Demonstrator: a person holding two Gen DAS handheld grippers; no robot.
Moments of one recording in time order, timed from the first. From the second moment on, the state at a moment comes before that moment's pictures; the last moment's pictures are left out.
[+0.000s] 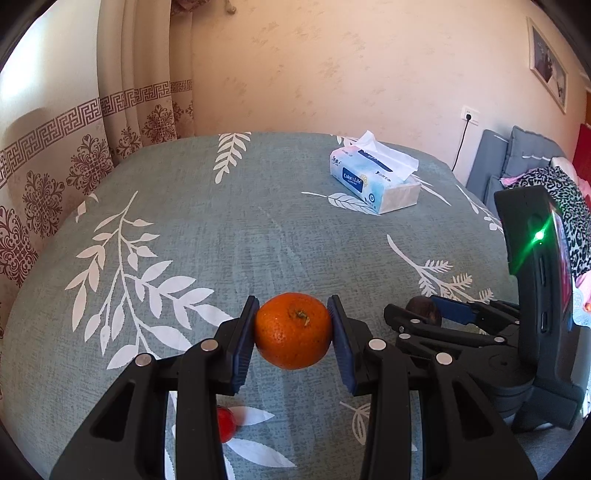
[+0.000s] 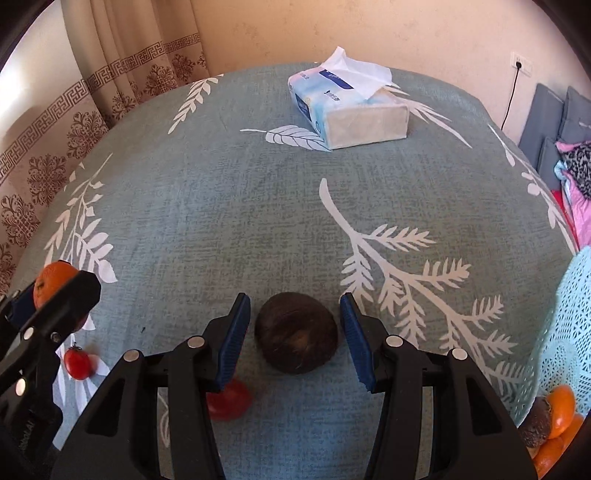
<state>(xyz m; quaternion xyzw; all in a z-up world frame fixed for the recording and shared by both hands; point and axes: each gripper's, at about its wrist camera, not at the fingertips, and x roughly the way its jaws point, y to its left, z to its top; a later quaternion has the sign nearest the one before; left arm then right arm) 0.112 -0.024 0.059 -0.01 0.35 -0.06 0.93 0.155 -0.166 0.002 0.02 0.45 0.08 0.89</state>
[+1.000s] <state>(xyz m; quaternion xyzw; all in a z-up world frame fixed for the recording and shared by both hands) 0.102 -0.043 0.061 0.01 0.34 -0.07 0.94 0.081 -0.224 0.061 0.06 0.39 0.06 0.92</state>
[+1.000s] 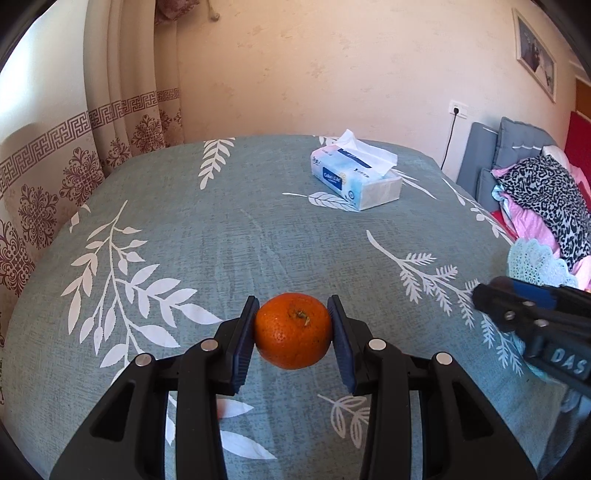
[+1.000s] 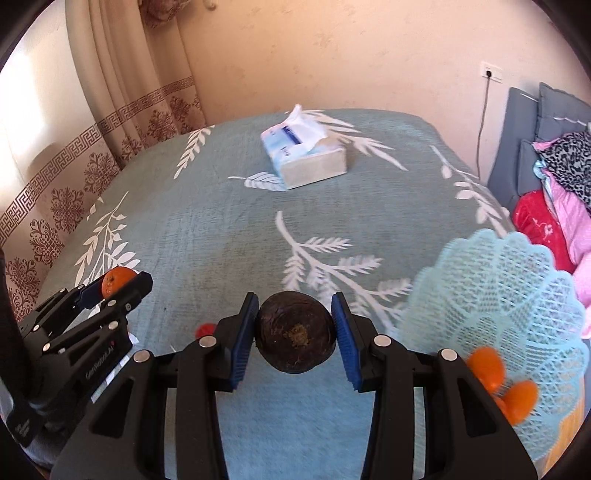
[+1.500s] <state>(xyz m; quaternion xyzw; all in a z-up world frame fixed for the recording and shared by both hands) 0.084 -0.074 0.065 0.04 0.34 -0.10 0.93 0.036 -0.331 0.059 0.11 0.38 -0.03 0.92</state>
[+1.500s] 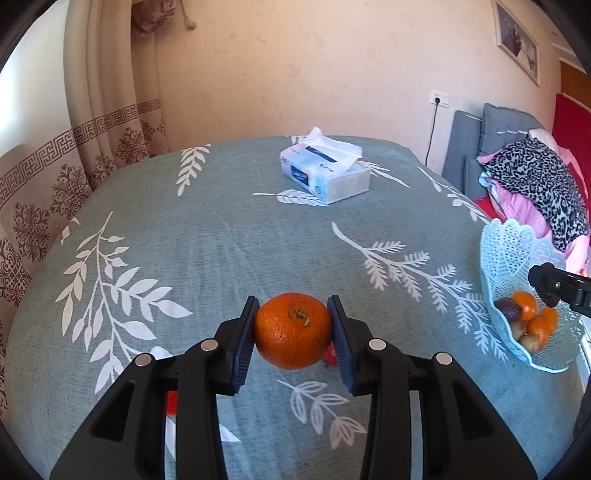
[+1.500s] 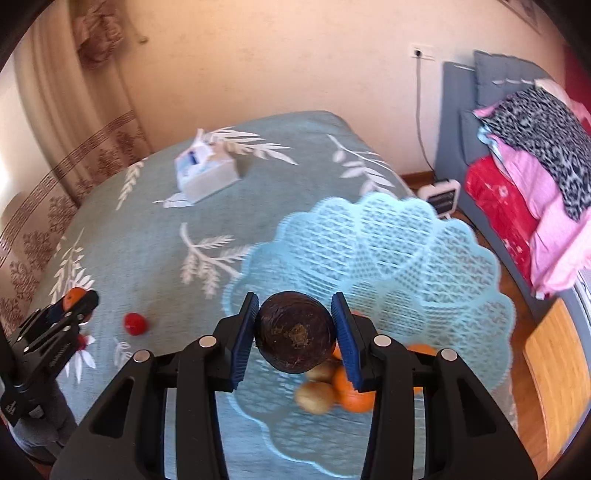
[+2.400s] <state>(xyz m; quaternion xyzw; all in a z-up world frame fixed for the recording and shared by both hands) 0.048 -0.166 0.076 0.07 0.35 -0.20 0.91 0.000 -0.387 0.051 0.17 0.34 -0.07 0.92</state>
